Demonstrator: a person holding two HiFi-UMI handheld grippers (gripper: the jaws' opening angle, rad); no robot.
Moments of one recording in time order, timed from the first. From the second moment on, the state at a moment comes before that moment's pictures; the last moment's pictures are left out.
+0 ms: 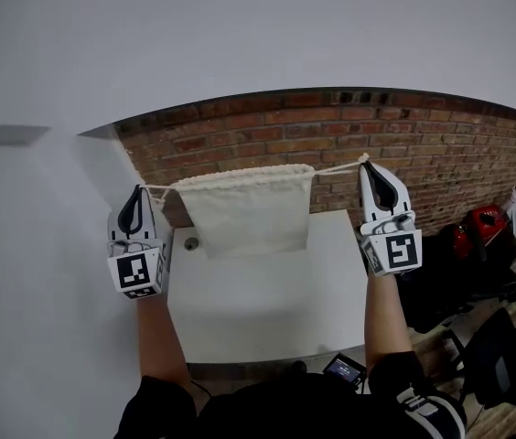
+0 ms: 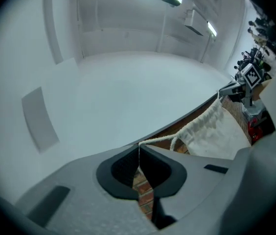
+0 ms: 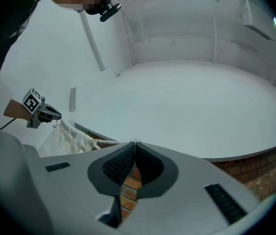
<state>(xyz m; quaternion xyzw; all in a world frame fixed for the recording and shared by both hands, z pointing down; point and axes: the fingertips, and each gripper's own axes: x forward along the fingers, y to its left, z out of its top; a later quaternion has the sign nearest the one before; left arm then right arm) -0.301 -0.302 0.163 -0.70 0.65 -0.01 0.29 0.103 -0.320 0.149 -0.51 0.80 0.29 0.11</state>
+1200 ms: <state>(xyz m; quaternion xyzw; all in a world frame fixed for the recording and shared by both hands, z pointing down) -0.376 -0.159 0.200 -0.73 0.64 0.12 0.19 0.090 -0.174 0.158 -0.54 0.80 0.20 0.15</state>
